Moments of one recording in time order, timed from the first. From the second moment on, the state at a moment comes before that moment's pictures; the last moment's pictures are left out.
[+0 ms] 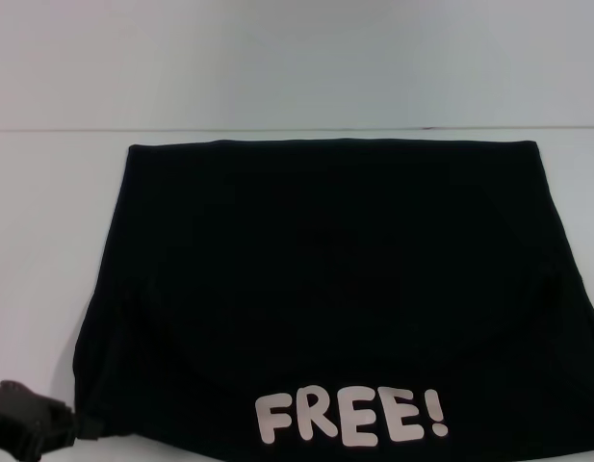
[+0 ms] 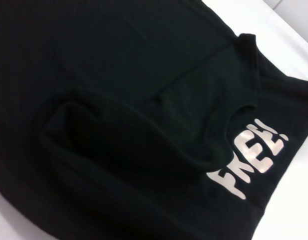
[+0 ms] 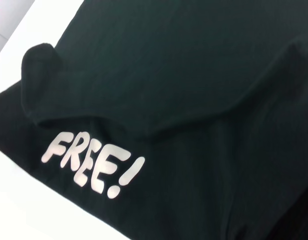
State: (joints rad) left arm -0.38 -2.14 0.48 1.16 2.52 1.92 -1.82; right arm 0.39 1.91 -0.57 -0.73 -2.40 -1.71 1.90
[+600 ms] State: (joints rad) left arm -0.68 -2.02 0.47 0.80 2.52 1.44 -1.88; right arm 0.55 1.91 -0.43 -0.70 -2.39 -1.57 1.88
